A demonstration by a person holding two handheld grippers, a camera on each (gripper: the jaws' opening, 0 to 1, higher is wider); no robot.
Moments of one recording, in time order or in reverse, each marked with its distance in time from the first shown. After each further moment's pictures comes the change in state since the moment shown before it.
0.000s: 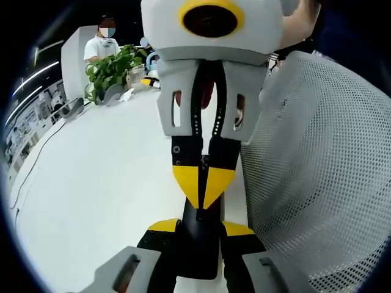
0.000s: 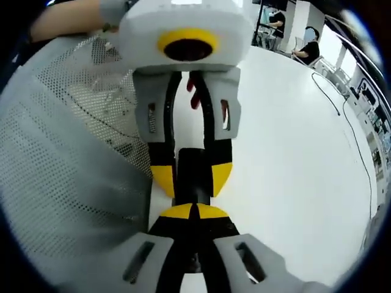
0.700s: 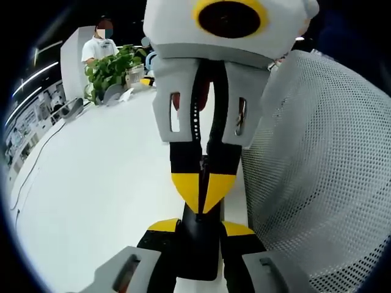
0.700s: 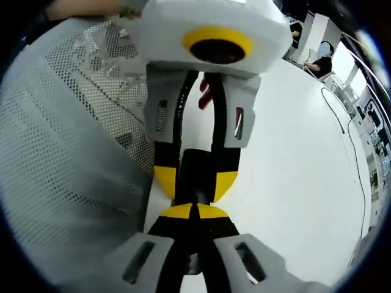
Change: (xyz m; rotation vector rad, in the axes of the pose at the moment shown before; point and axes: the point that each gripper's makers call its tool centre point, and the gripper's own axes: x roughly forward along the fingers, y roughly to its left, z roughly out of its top) left arm 0.000 0.000 0.000 0.006 0.006 0.003; right arm 0.002 -0.001 0.002 -0.092 0.008 0.009
